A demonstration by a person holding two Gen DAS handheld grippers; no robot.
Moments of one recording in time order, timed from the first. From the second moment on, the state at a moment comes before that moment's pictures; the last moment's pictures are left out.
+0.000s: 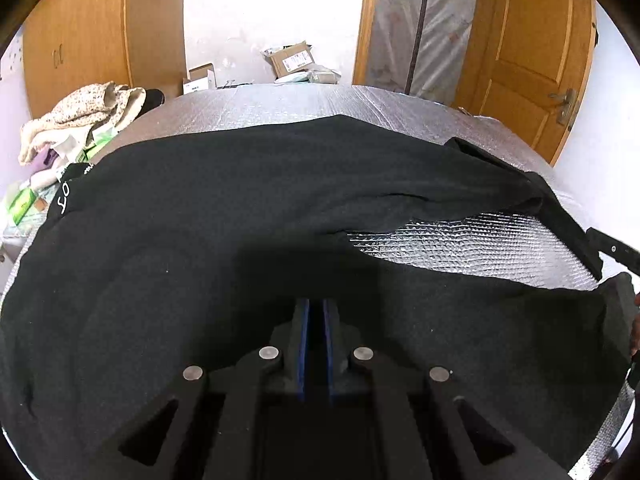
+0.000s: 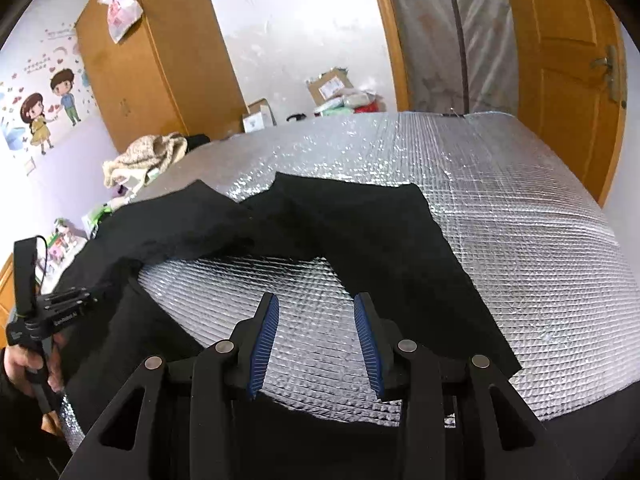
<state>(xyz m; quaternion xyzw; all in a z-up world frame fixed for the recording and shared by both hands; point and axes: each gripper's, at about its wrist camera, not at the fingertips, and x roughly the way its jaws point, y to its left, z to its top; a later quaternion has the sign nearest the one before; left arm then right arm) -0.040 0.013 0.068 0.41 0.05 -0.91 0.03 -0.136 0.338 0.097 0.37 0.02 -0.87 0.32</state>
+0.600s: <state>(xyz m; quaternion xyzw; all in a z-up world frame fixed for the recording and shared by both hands) -0.041 0.009 0.069 0.41 0.06 -0.91 0.02 -0.169 0.361 0.091 0.37 0.11 -0.88 0.28</state>
